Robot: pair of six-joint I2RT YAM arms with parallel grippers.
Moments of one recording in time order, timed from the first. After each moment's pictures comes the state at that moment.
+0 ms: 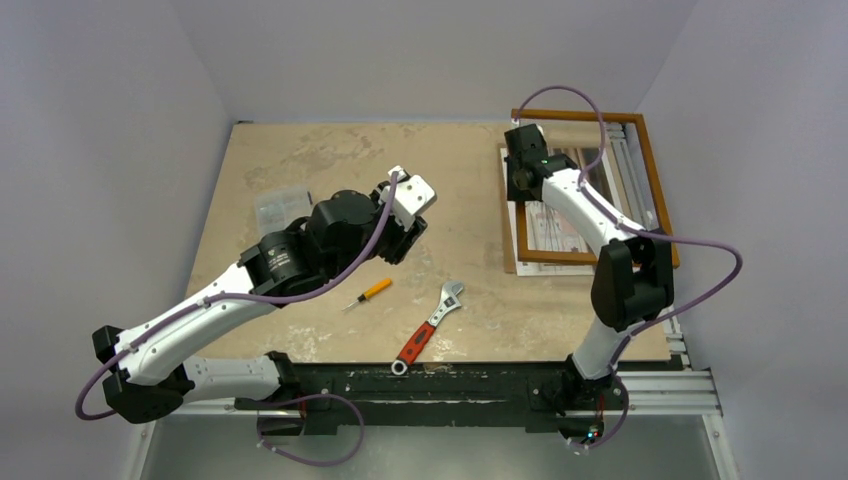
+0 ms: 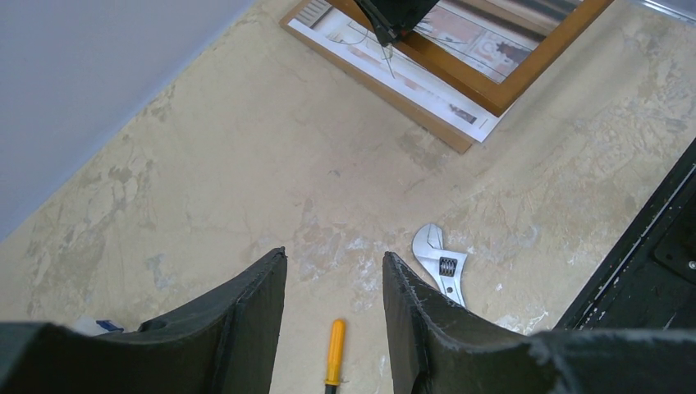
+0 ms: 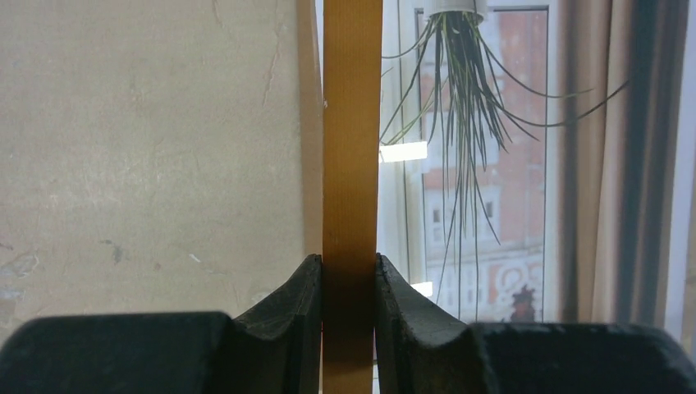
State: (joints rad) left arm -1.02 1.13 1.34 -0.59 -0.27 0.08; right arm 0.31 1.75 1.45 -0.64 0.31 0.24
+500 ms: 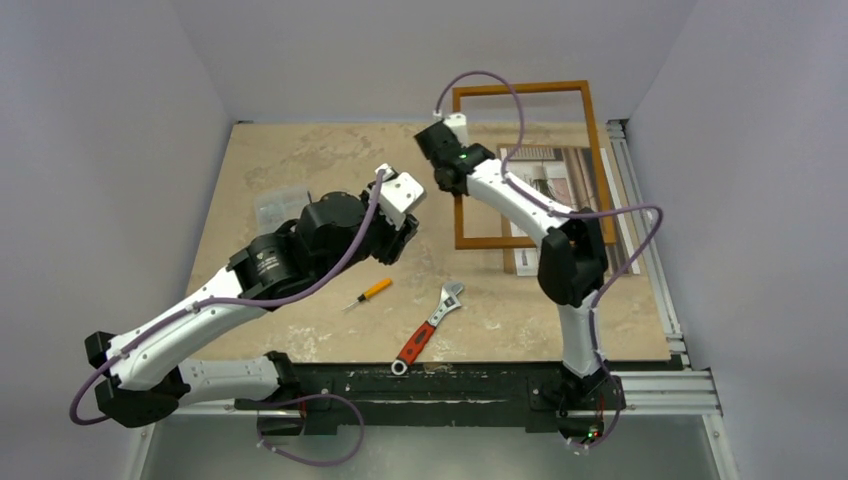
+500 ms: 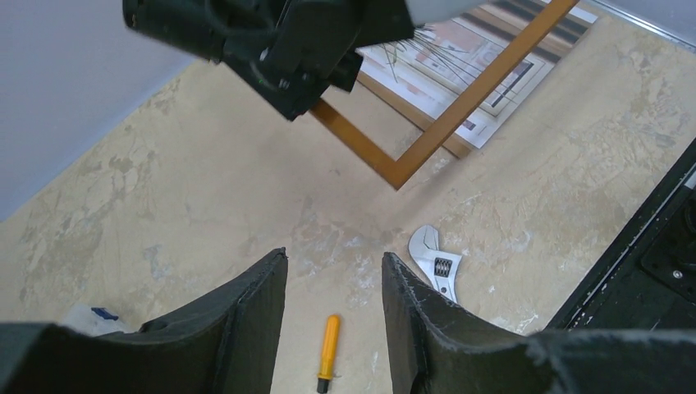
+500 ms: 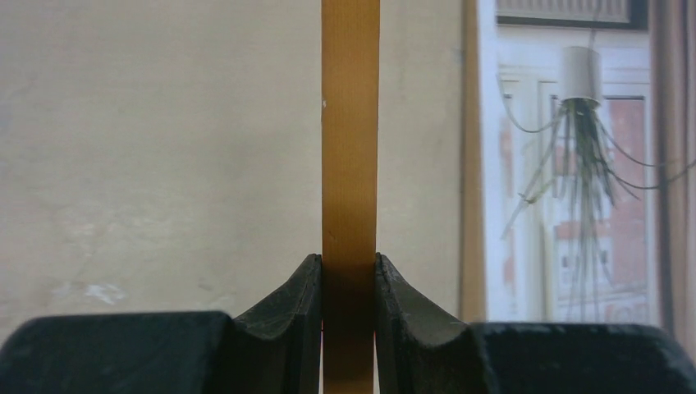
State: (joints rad) left arm -1.02 1.10 1.34 -0.60 -0.28 0.04; right arm 0.61 2.01 1.82 -0.74 0.59 0.37
